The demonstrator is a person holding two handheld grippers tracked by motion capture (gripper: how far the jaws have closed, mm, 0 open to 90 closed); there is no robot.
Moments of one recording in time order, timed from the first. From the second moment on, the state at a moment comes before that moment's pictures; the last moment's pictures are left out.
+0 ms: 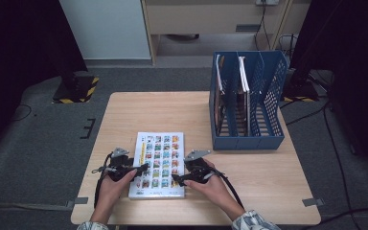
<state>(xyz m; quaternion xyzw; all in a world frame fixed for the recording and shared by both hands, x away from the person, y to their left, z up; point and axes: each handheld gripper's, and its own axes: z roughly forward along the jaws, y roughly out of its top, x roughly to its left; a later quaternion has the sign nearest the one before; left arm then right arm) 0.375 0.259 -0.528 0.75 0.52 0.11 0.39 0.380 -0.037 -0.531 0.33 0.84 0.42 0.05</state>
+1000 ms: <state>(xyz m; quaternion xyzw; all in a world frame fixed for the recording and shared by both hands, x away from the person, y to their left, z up) 0.367 0.255 -0.512 0.74 0.52 0.09 0.42 0.380 -0.037 -0.534 0.34 0.84 0.43 0.03</state>
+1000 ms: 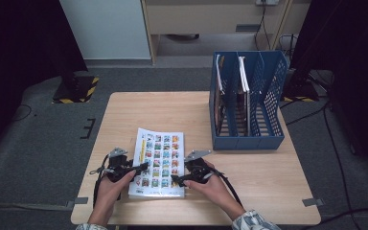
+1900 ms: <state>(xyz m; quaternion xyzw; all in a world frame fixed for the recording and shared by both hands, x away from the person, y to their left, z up) 0.359 0.235 -0.499 0.74 0.48 0.19 0.44 0.381 -0.037 -0.535 0.33 0.84 0.42 0.03</state>
